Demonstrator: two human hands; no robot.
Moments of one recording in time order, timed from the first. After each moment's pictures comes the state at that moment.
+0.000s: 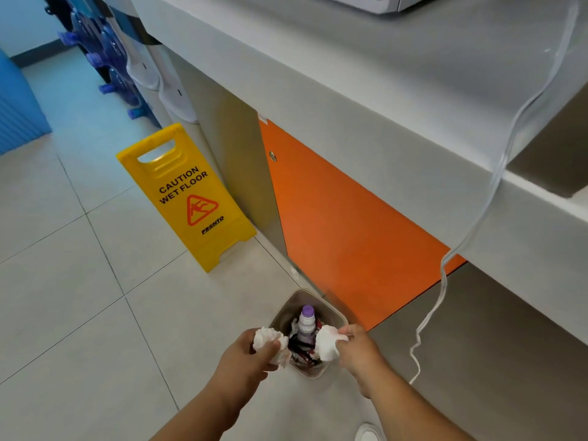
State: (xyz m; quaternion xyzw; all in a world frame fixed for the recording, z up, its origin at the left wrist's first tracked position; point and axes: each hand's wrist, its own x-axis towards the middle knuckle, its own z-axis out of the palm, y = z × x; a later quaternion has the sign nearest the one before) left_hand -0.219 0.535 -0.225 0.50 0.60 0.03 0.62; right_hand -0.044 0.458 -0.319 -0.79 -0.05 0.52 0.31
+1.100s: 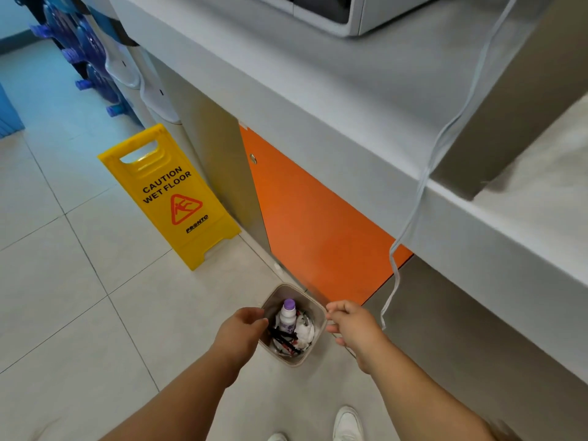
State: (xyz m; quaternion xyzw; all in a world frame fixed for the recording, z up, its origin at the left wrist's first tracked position) left_hand -0.192 0.543 -0.217 0.53 0.62 0.00 0.58; right_hand -0.016 0.444 -0.239 -0.76 -0.06 0.52 0.38
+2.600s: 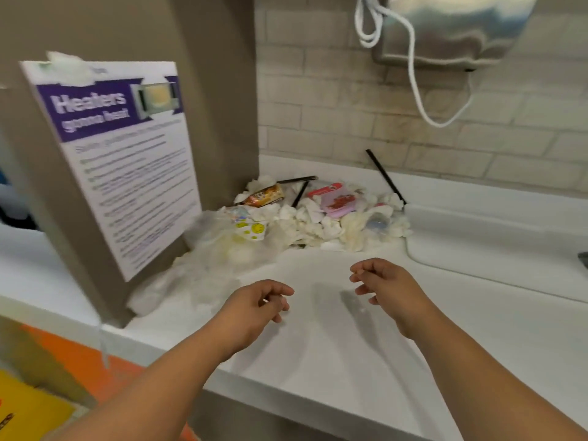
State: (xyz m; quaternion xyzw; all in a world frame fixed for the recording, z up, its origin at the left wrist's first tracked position) left_hand 0.097 0.304 0.081 0.82 0.15 0.01 0.56; right_hand 0.222 0.096 0.096 -0.80 -0.11 0.17 0.56
